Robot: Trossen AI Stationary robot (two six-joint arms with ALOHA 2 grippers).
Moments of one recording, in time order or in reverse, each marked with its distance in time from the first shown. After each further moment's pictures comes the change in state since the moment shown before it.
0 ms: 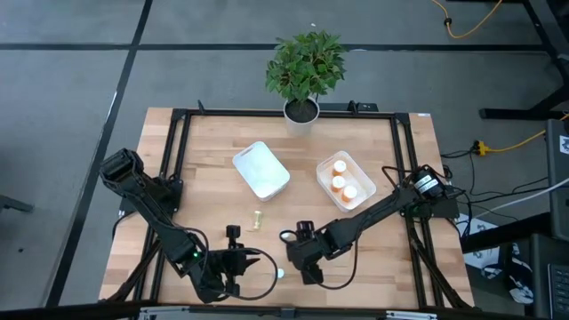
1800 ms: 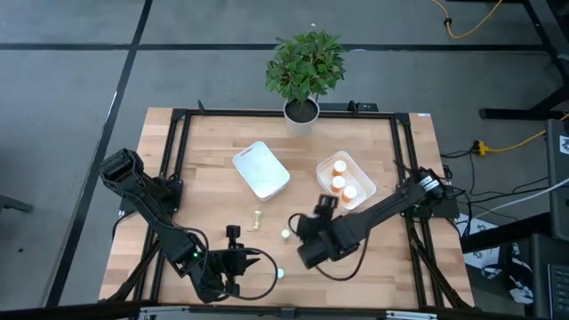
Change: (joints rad) left arm 0.000 0.000 0.000 0.000 0.000 -0.001; right arm 0.021 0.000 0.394 -0.856 0.452 0.316
